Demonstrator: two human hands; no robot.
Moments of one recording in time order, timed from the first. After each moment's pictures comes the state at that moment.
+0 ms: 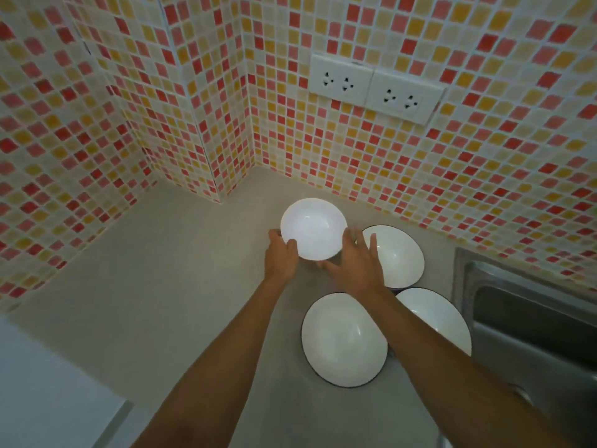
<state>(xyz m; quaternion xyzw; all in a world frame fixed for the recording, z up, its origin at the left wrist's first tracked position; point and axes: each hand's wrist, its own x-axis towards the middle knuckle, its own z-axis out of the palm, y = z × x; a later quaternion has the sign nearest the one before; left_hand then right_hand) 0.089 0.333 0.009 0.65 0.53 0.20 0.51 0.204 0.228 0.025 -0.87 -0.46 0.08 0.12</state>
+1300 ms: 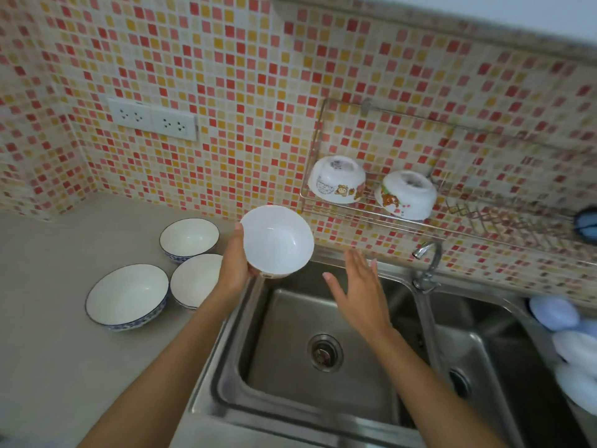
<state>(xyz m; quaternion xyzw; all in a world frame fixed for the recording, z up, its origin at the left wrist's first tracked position) 0.222 -0.050 0.151 0.50 0.29 0.30 0.76 0.347 -0.237 0.115 -0.89 -0.40 -0.08 0.20</state>
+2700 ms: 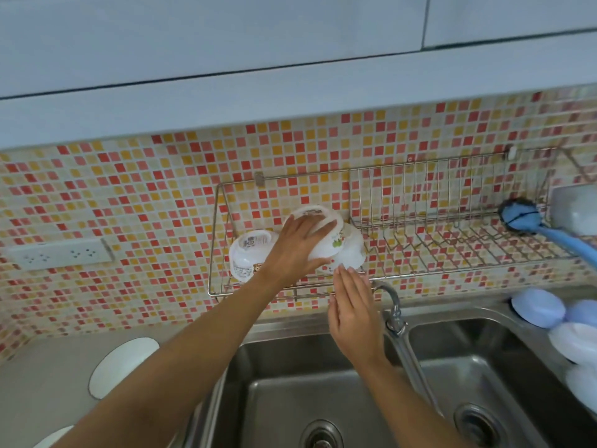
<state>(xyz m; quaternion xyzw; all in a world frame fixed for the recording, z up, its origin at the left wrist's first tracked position) 0.492 -0.106 0.232 0.95 -0.11 0.29 -0.03 0.486 -0.273 0.117 -0.80 -0.32 -0.41 0.29</state>
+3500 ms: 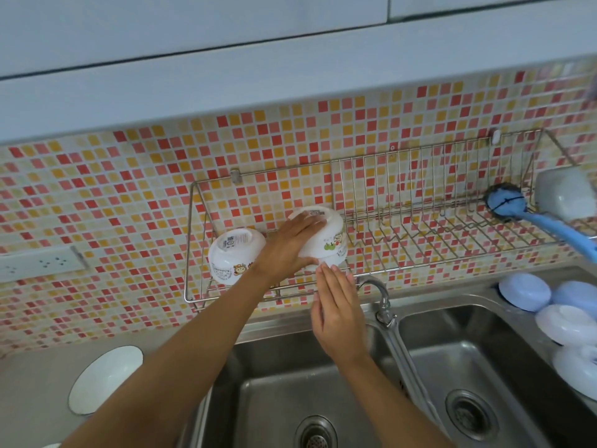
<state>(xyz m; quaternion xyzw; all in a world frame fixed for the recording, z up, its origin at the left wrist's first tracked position) 0.521 -0.105 0.218 0.96 -0.15 0.22 0.06 0.488 -0.267 0.113 -0.80 -0.32 -0.39 0.32</state>
